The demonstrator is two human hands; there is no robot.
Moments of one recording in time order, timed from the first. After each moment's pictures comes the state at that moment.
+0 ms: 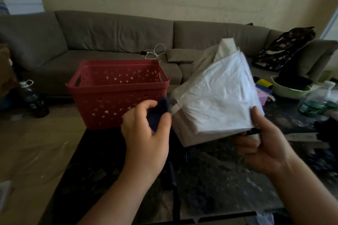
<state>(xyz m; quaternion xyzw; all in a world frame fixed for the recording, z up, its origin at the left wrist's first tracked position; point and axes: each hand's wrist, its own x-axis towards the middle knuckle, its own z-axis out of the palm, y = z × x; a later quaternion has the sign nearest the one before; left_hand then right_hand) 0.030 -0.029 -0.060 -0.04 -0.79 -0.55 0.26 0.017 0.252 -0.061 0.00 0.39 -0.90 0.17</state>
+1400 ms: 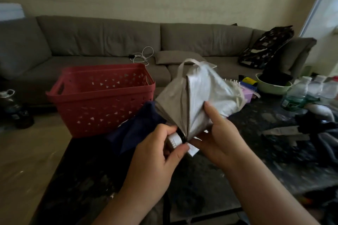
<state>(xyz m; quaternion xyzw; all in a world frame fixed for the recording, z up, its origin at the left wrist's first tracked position) 0.053 -0.006 -0.071 -0.19 -0.83 -0.49 0.16 0.022 0.168 -0.034 0.14 0.45 -0.88 -0.02</state>
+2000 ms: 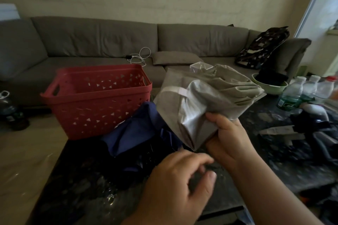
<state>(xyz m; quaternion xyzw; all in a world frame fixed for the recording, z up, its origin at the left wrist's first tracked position) 0.083 0.021 -0.083 -0.33 -0.81 -0.44 0.22 0.024 0.189 -0.047 0.03 0.43 -0.90 -0.12</state>
